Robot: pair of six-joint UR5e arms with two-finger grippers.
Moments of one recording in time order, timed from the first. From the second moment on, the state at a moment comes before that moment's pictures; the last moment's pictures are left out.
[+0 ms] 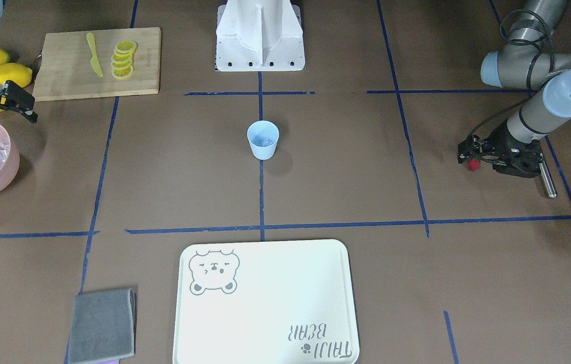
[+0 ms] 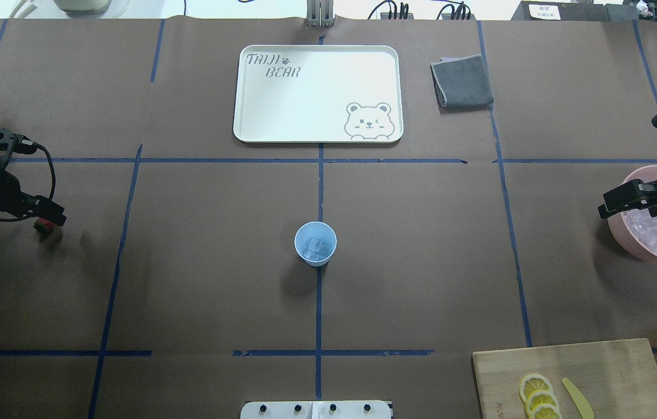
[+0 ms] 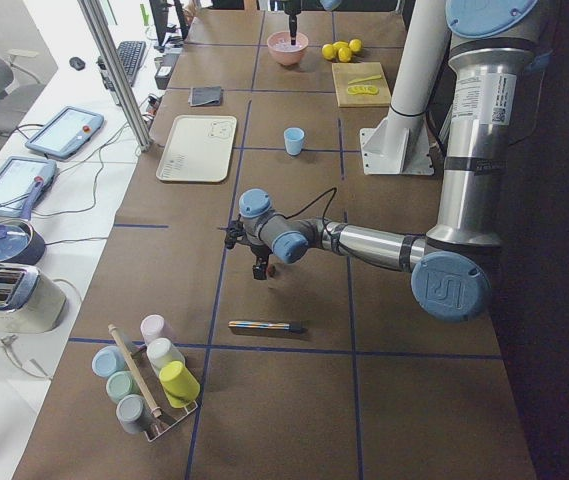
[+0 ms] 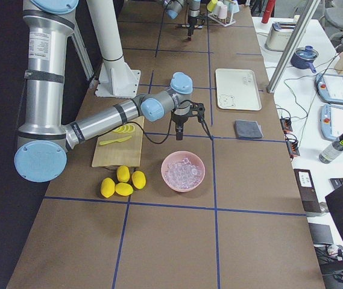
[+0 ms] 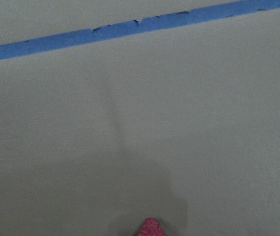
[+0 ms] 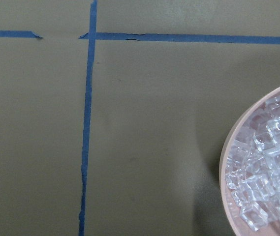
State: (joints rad) left arm -0.93 -1.62 -1.59 -2.06 -2.22 -0.63; right arm 1.03 -1.68 2.07 -1.44 2.28 0.69
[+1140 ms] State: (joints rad) left arm -0.91 -1.62 -1.57 -2.06 -2.23 -0.63; right arm 1.03 -1.68 2.07 -1.44 2.28 0.69
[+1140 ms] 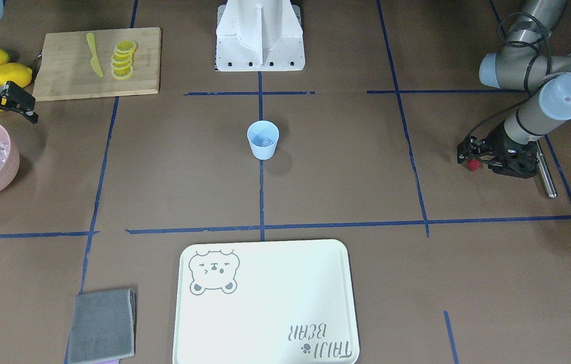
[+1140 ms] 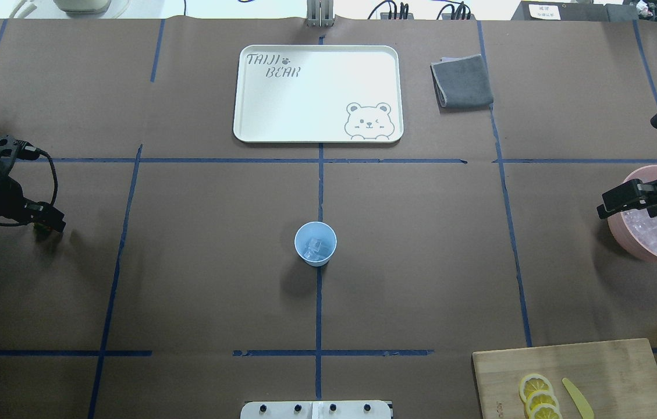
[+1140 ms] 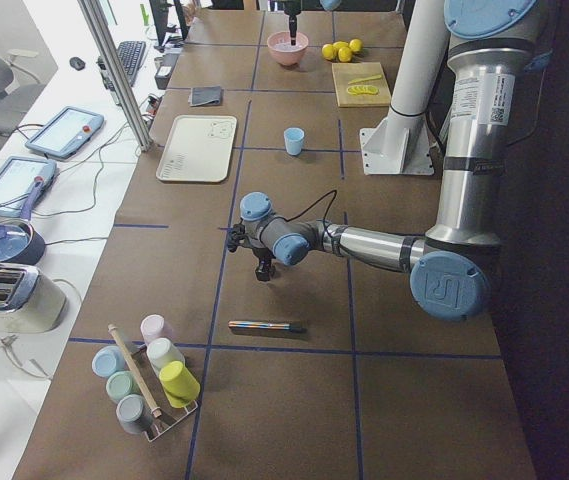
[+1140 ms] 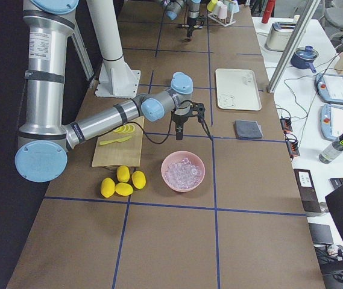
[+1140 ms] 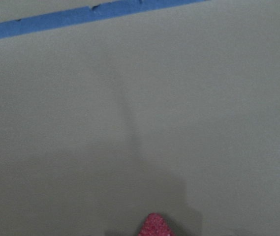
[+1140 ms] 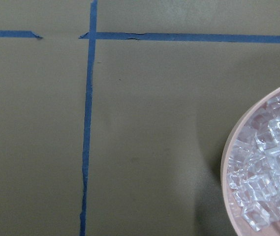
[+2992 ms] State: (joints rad) left arm -0.53 -2.25 -1.67 -1.96 -2.07 -1.48; right arm 1.04 -1.68 2.07 -1.44 2.30 0.69
